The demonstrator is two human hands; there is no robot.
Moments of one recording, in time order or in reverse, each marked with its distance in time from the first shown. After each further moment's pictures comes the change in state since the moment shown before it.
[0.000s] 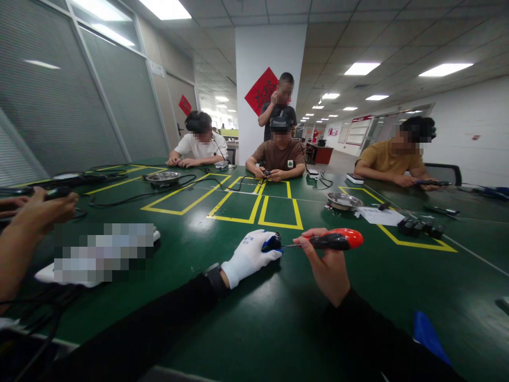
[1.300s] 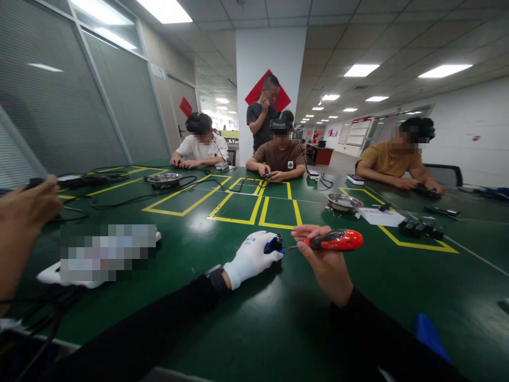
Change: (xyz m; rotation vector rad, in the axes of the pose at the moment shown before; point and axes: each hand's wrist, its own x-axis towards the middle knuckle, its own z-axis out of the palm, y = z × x) left_hand 0.000 0.009 -0.002 0.021 0.010 -0.023; right_hand 0.004 -0.006 0.003 0.393 -0.101 -0.032
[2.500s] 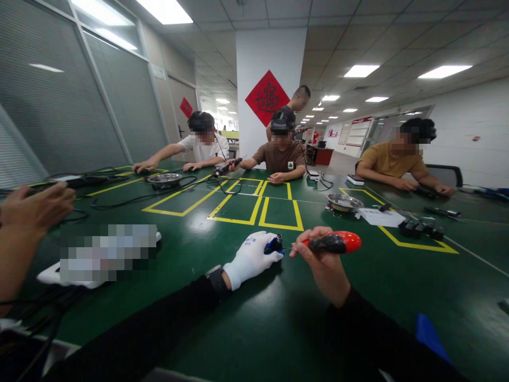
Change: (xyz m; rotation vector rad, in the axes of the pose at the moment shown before) left_hand 0.000 -0.002 0.001 0.015 -0.001 0.011; right_hand -0.004 0.005 0.005 0.156 -0.039 0.051
